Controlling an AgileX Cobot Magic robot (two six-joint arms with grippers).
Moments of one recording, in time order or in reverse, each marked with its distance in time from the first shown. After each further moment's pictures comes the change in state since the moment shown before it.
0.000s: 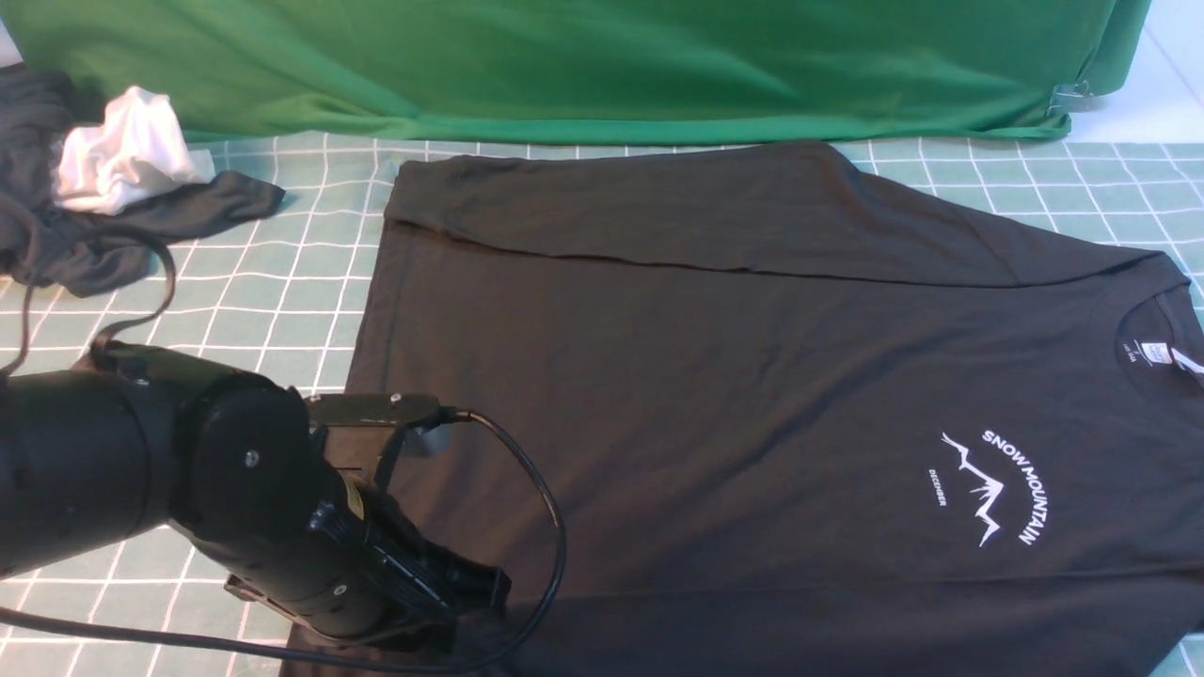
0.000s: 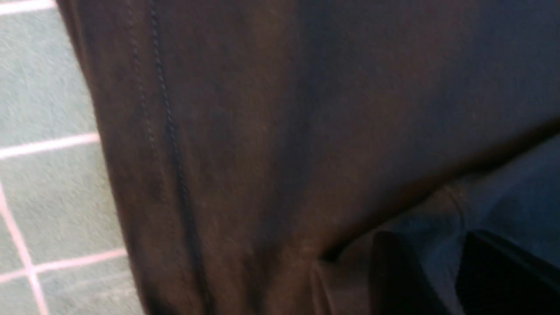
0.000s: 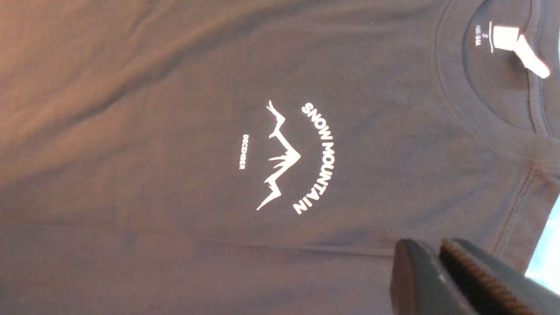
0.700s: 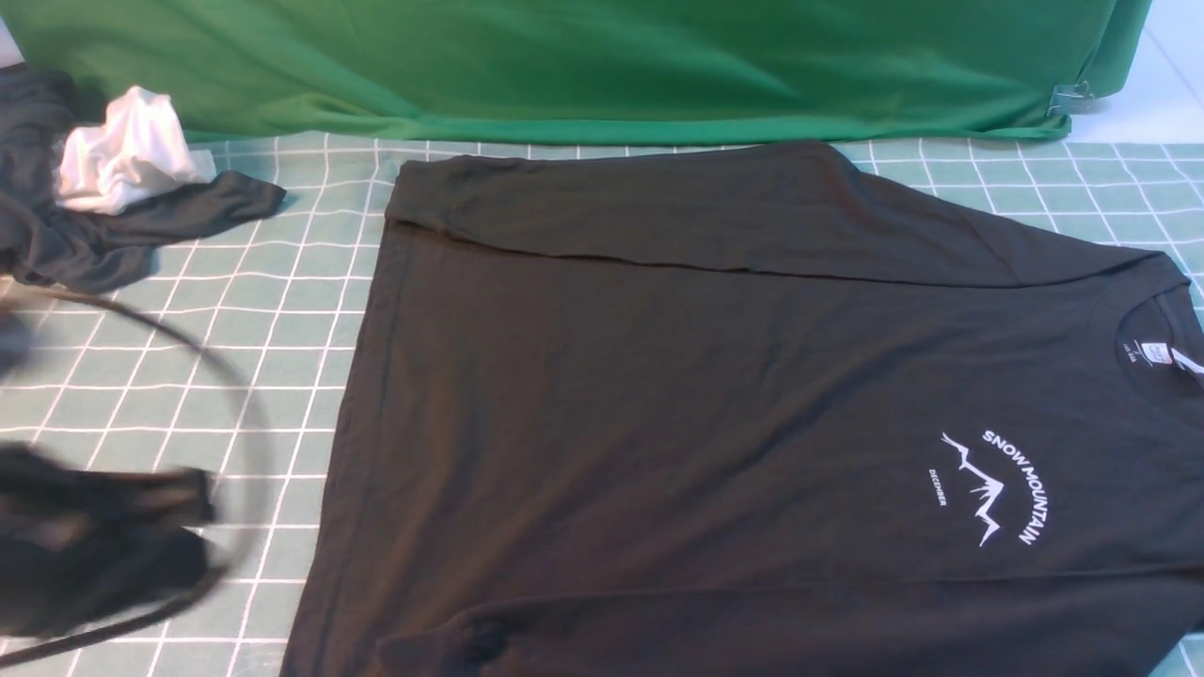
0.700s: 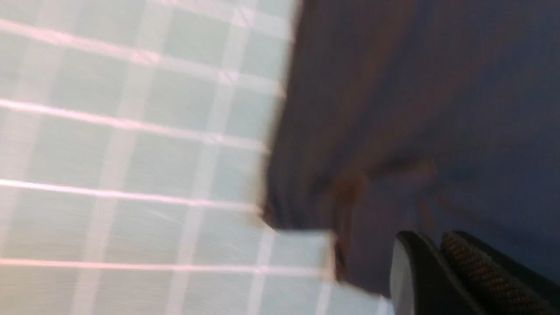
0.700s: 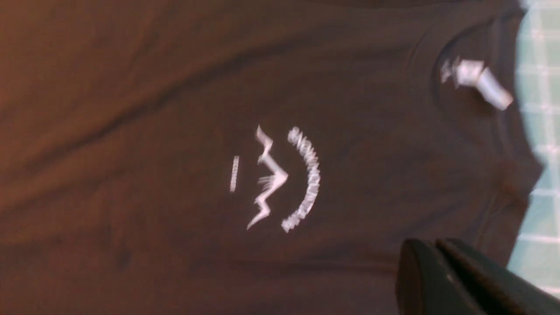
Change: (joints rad) right arm 0.000 -0.041 0.000 -0.017 -0.006 0.016; left arm 0.464 -0.449 0.005 -0.207 0.343 0.159
